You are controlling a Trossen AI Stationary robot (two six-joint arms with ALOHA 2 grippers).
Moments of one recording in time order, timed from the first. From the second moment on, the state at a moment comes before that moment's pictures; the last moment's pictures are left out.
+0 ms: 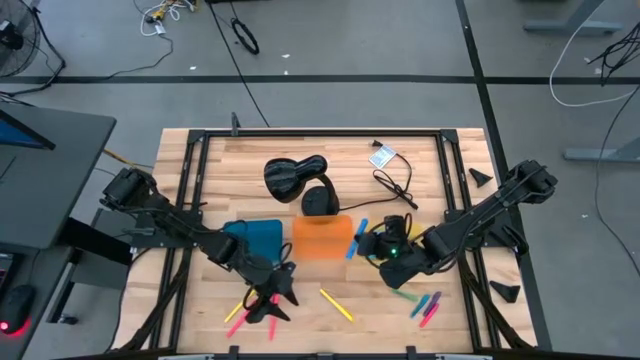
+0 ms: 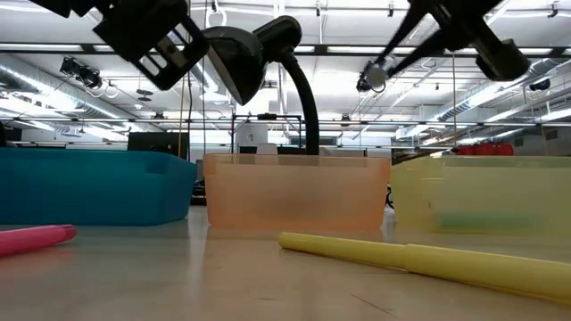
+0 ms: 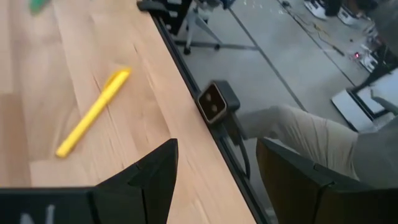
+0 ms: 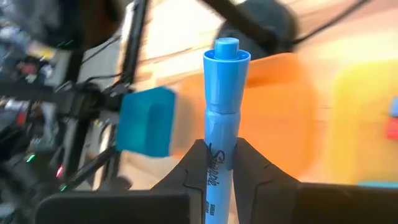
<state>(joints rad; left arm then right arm) -0.51 1.58 0.81 0.30 0.20 -0.38 0.55 1.49 1.02 -0.49 0.81 1.91</state>
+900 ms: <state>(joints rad) -0.51 1.58 0.81 0.27 0.27 -0.38 0.48 1.49 1.02 -0.91 0.77 2.22</state>
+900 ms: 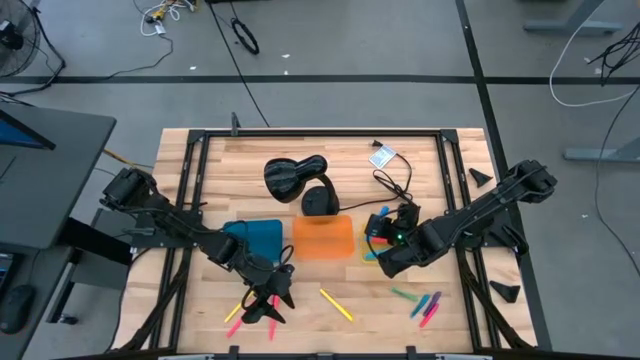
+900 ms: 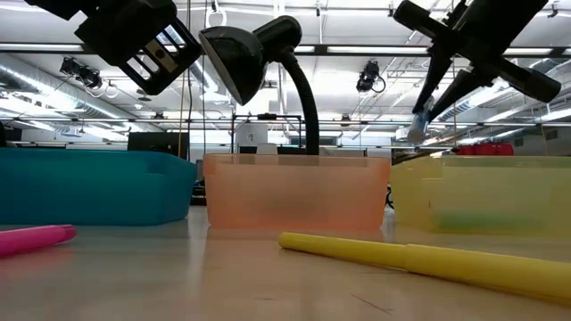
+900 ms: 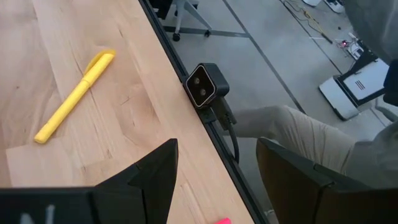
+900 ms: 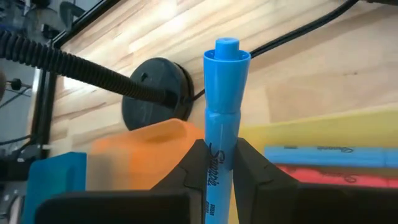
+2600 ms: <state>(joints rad) -0.51 1.58 0.81 0.28 0.23 -0.38 0.44 1.52 1.02 -0.87 0.70 2.12</state>
